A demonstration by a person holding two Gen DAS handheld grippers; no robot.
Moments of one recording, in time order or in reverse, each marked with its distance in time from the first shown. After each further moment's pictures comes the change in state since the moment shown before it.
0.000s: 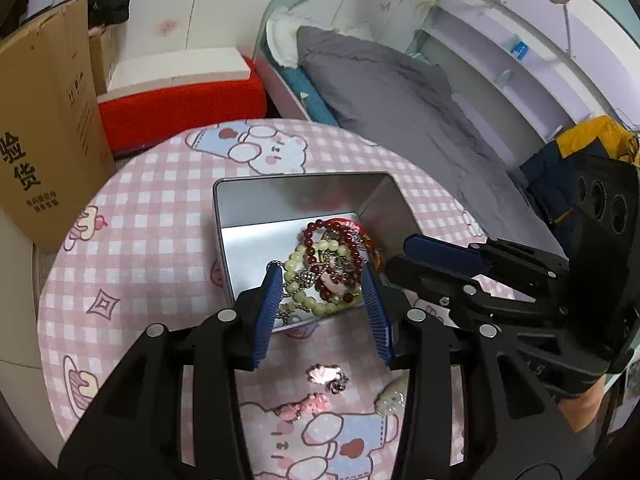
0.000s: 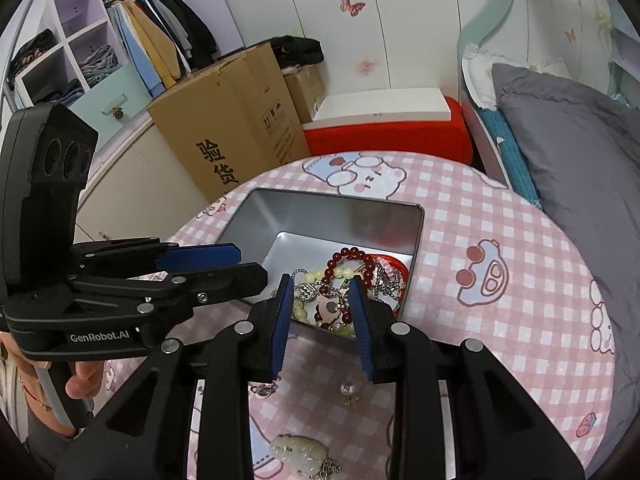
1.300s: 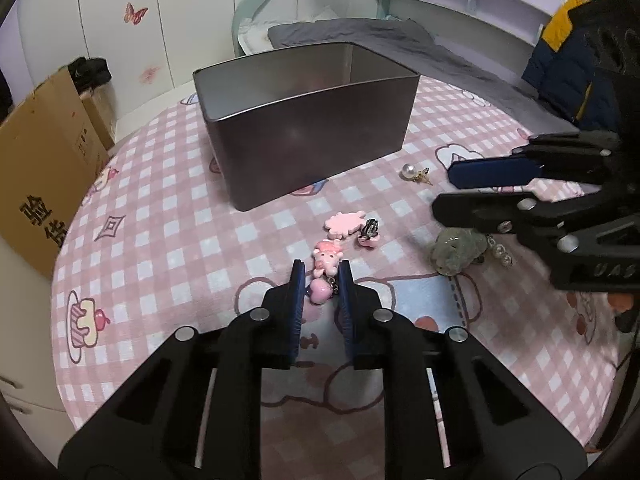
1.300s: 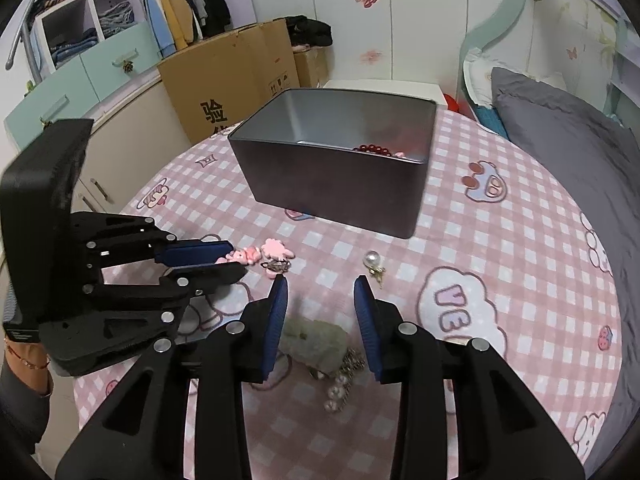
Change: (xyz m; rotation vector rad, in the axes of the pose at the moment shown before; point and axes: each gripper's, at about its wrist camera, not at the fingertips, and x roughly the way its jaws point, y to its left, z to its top) left arm 0.006 -0.014 -0.114 0.309 -0.008 0.152; right arm 0.001 0.033 -0.089 -0.107 0.034 -0.079
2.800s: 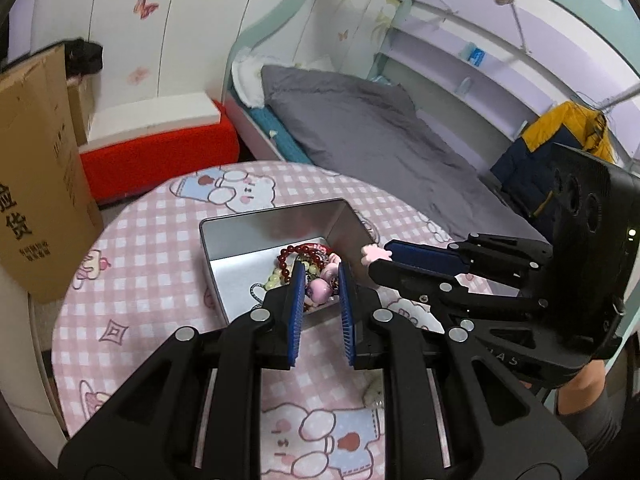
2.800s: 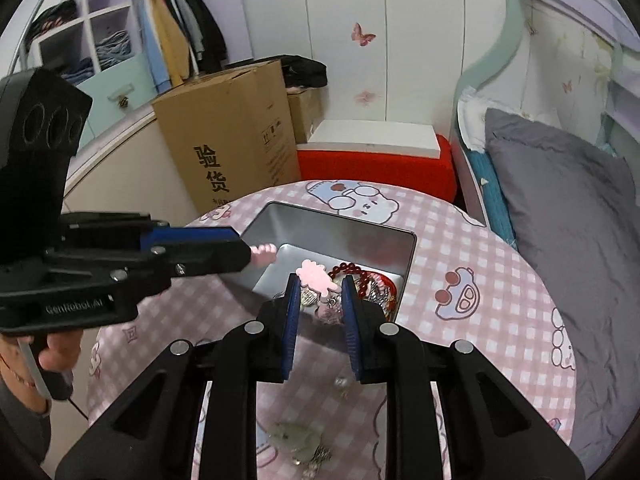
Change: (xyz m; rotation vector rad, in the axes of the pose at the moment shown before) left arm -0.026 0.044 0.107 -0.208 -0.113 -0.199; right arm -0.020 -0.017 0.080 -0.001 -0.105 -0.021
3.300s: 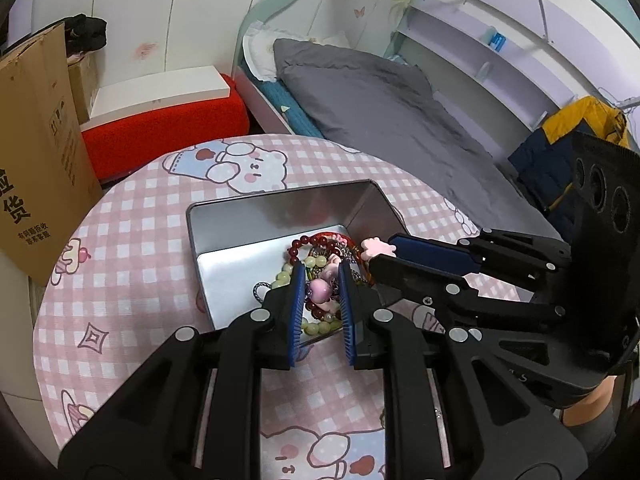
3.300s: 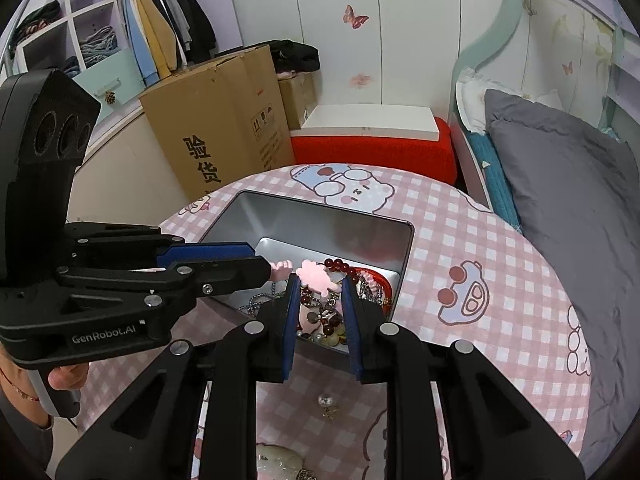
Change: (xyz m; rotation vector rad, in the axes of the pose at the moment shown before) left arm 0.041 0.005 -0.001 -0.021 0.073 0.036; right arm 0.029 -0.013 -0.001 0.023 0.051 0.002
